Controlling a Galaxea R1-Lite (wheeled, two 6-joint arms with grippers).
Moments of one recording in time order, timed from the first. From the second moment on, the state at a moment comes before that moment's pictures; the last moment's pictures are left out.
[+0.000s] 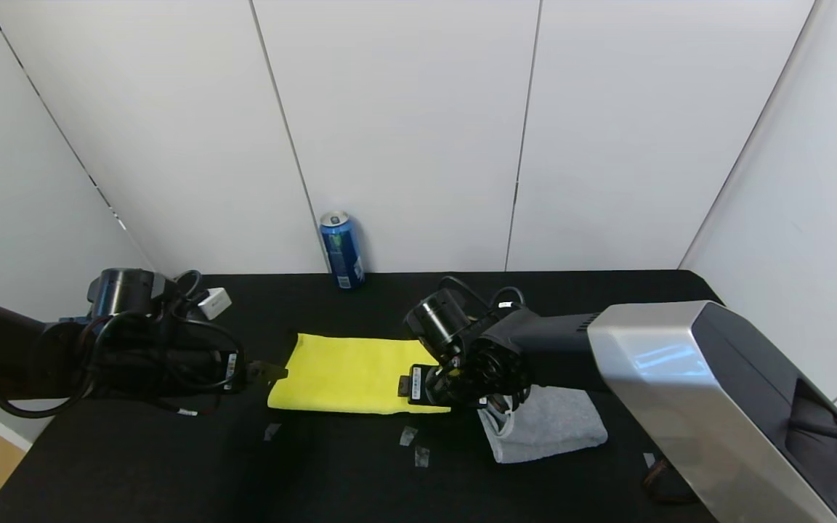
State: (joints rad) left arm 0.09 1.92 -0.93 -0.15 -0.33 0.06; right arm 0.75 2.53 -1.98 0.37 -0.10 0.68
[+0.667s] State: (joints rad) left arm 0.09 1.91 -0.92 -0.15 -0.33 0.06; right arm 0.75 2.54 -1.98 0.38 -0.10 0.67
